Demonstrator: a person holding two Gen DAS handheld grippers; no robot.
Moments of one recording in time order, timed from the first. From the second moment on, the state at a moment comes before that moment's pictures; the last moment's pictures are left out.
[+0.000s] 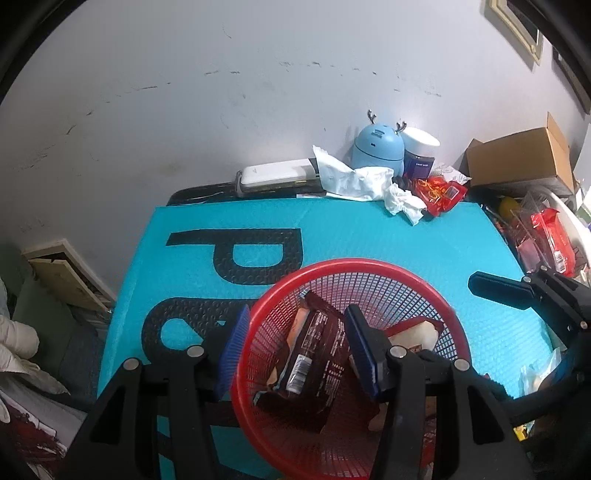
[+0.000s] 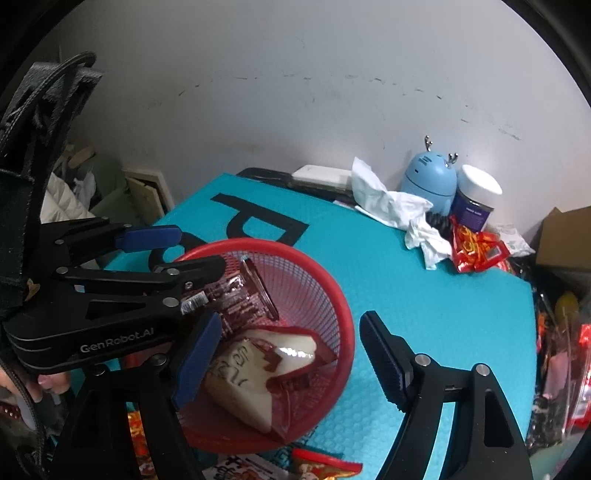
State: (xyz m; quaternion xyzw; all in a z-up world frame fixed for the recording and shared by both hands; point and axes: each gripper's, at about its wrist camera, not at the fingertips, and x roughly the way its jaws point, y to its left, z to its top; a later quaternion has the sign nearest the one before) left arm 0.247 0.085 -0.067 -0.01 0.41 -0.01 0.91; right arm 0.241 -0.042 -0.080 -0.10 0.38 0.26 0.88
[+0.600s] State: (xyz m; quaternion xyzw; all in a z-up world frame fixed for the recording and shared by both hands) left arm 0.200 0.070 0.008 -0.01 0.34 -0.02 0.94; right arm 0.194 -0.060 -0.006 -0.09 0.31 0.24 0.91
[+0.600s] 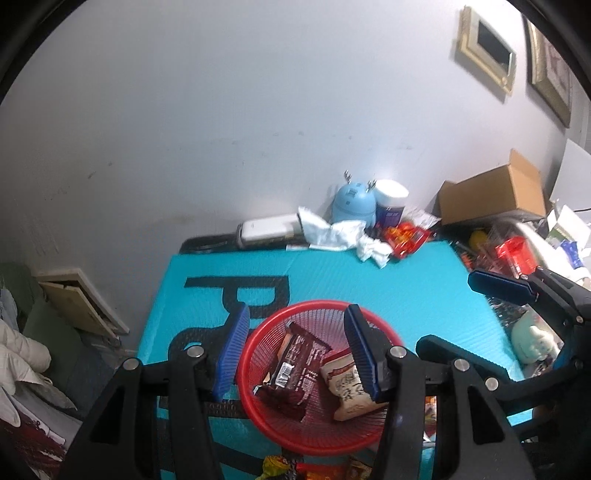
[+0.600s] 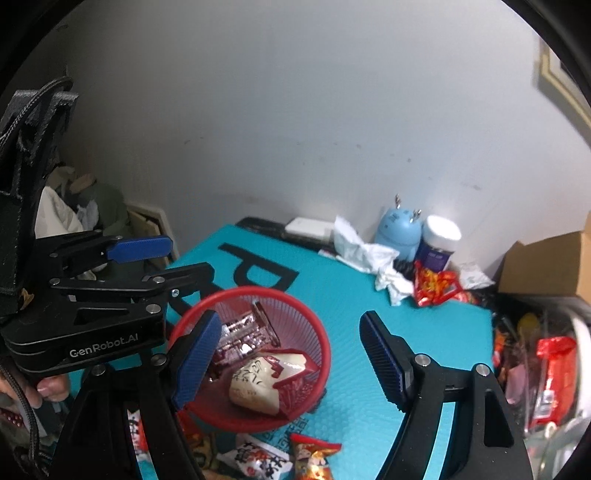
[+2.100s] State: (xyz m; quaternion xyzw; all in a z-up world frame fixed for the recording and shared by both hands) left arm 0.003 -0.014 0.066 0.02 0.25 -0.13 0.96; right arm -0.013 -0.148 0.051 -0.03 0.24 0.15 0.96
